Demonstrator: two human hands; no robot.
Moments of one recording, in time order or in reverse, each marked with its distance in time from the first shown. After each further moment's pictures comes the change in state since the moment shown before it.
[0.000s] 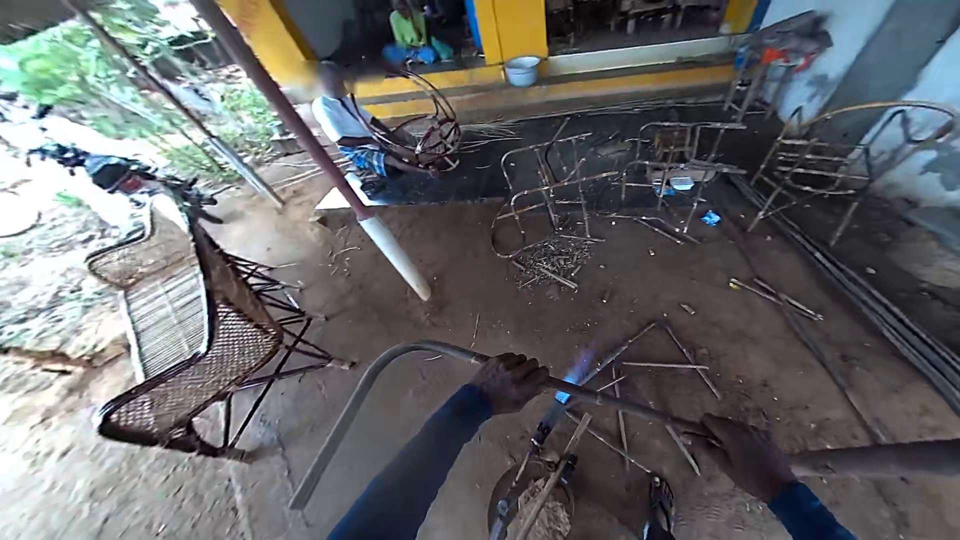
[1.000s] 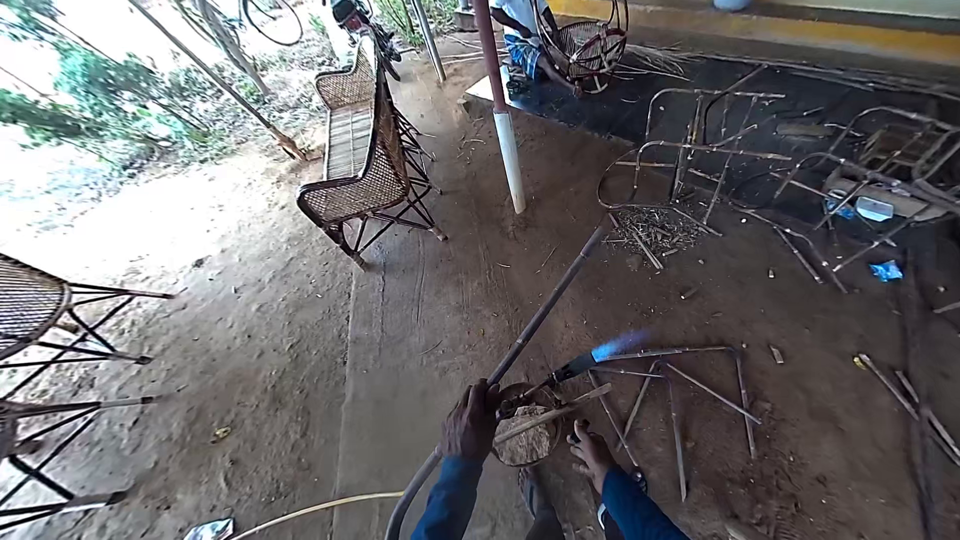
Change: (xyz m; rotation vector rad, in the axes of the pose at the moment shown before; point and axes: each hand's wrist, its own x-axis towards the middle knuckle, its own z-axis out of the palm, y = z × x) left_hand -0.122 0.230 0.032 0.097 0.184 -1.643; right_hand 0.048 -0.158 0.220 1.111 -0.796 0.456
